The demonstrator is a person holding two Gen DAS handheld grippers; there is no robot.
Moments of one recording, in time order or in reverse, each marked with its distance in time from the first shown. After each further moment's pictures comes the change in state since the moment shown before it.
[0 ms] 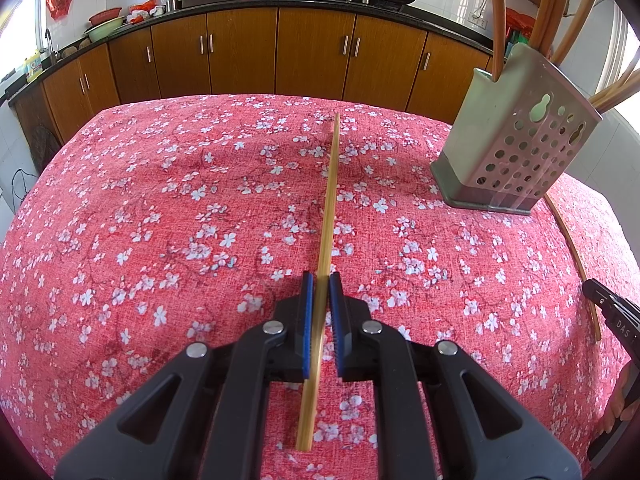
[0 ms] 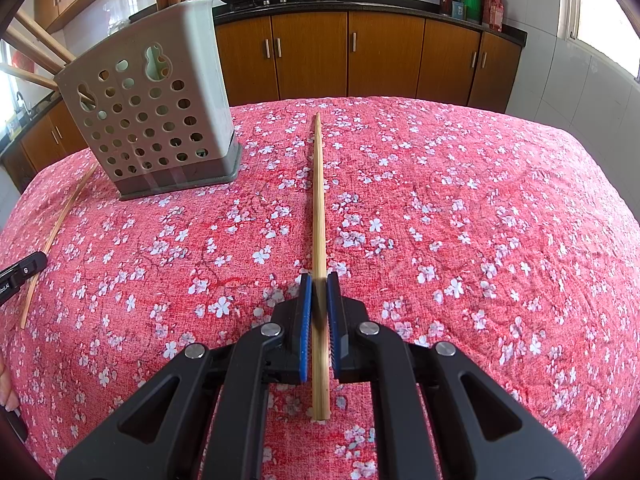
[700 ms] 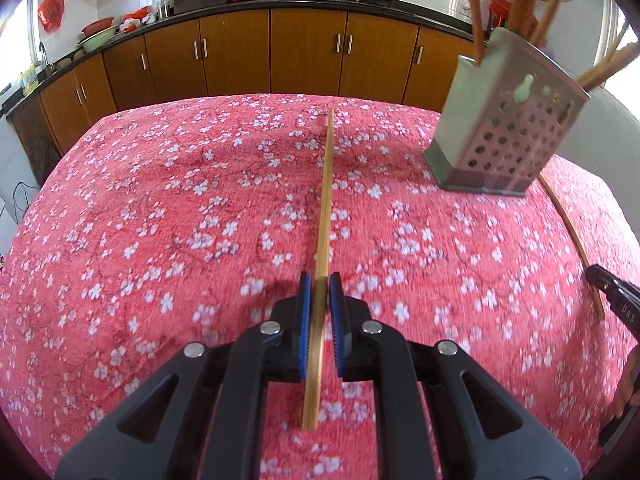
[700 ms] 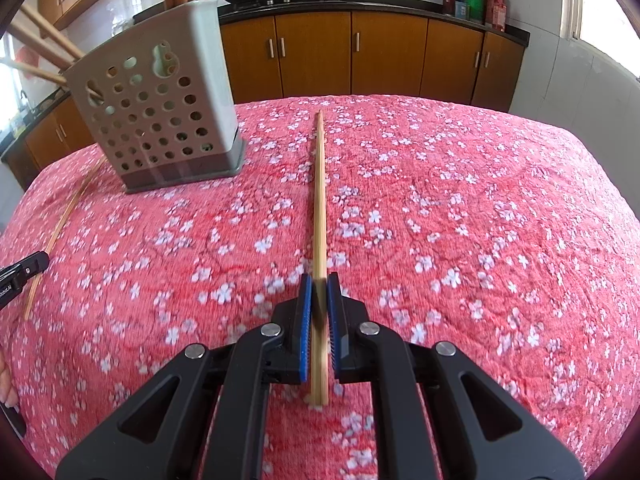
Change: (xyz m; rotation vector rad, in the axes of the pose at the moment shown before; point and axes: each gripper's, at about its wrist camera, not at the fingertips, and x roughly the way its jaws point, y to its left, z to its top) left arm -0.010 -0.004 -0.012 0.050 0.004 0.014; right arm -0.007 -0.001 -0.010 -0.010 0.002 0.016
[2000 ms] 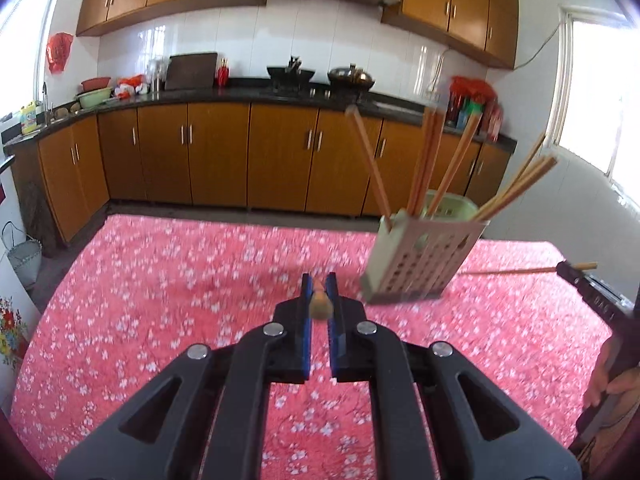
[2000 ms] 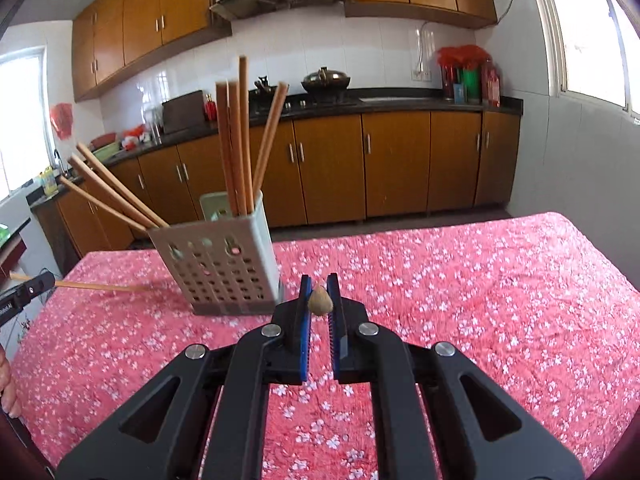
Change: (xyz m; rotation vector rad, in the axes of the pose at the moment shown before) left arm -0.135 0.005 0.043 -0.007 -0.330 -0.127; right arm -0.119 -0.008 0.044 0.024 -0.363 0.086
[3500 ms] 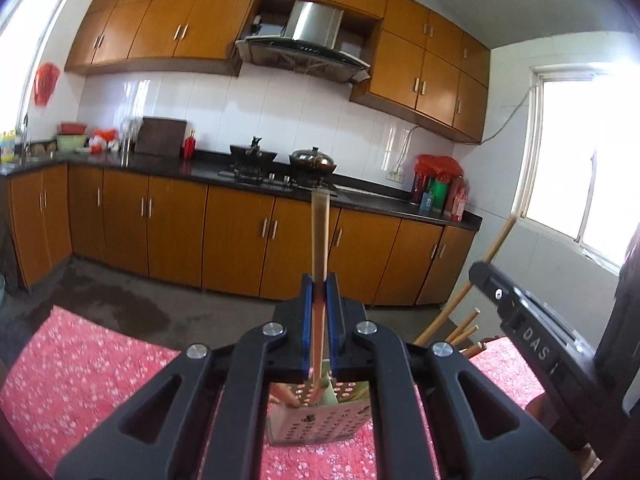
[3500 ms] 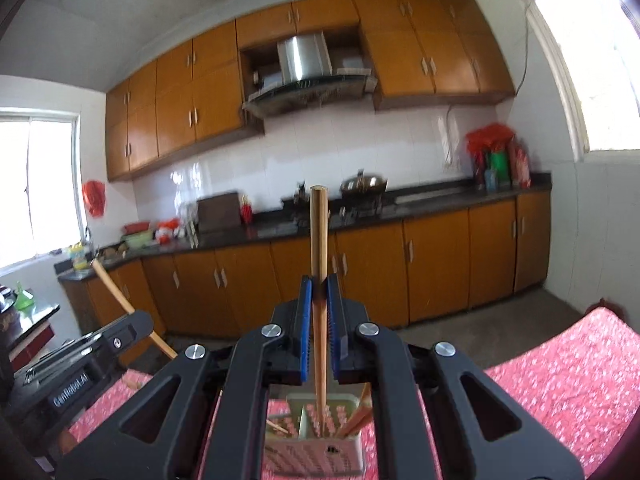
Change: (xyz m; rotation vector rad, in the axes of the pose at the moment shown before) left arm 0.000 -0.082 0.124 -0.051 -0.272 -0.134; right arm 0.003 0.052 0.113 0.045 -0.320 0.137
